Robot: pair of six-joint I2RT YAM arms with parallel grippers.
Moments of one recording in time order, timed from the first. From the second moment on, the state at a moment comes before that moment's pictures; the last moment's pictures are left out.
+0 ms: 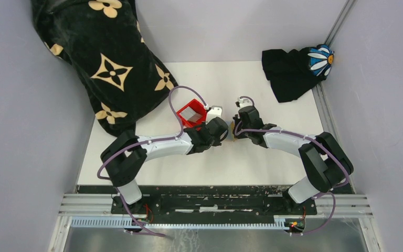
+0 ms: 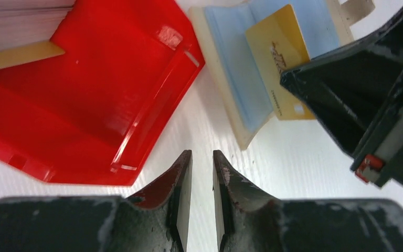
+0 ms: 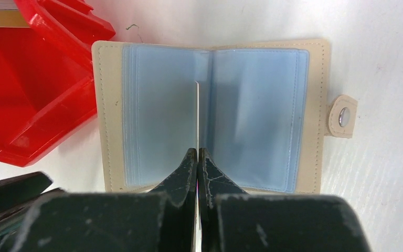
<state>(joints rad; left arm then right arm) -0.99 1.69 1.04 -0.19 -0.44 -0.63 0.55 1.55 0.76 0.02 0.08 0.38</state>
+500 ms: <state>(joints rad) -0.97 1.86 1.07 -0.19 -0.48 -0.61 0.55 1.55 0.77 -0.01 0.11 0.36</state>
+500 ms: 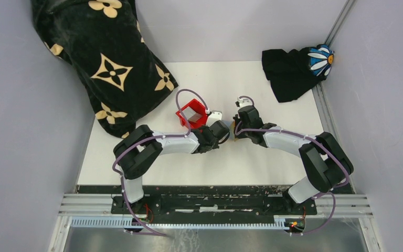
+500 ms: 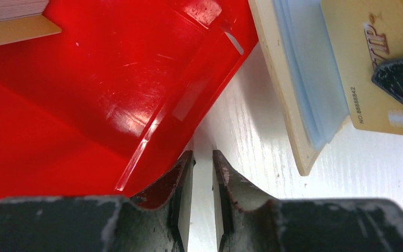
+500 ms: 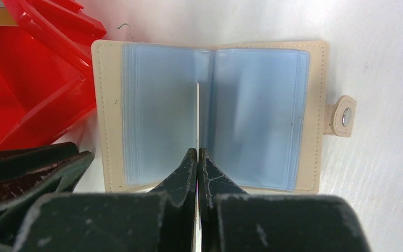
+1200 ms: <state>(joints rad) -0.86 1.88 1.07 -0.11 -0.50 -0.55 0.56 1.55 0.77 -0.02 0.11 0.36</state>
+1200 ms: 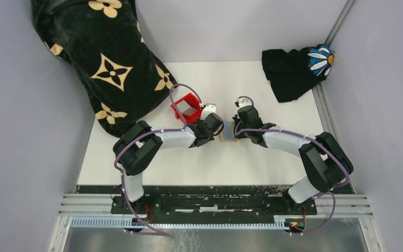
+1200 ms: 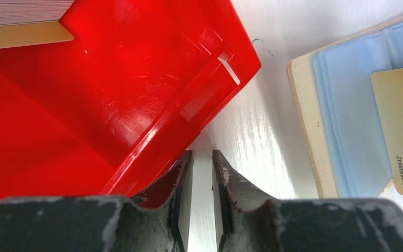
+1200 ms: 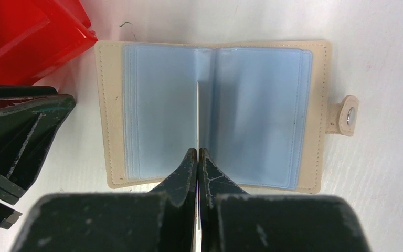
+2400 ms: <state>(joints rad) -0.92 1.88 1.02 0.20 -0.28 -0.54 0.57 1.55 0.78 -0.04 0.08 0.39</state>
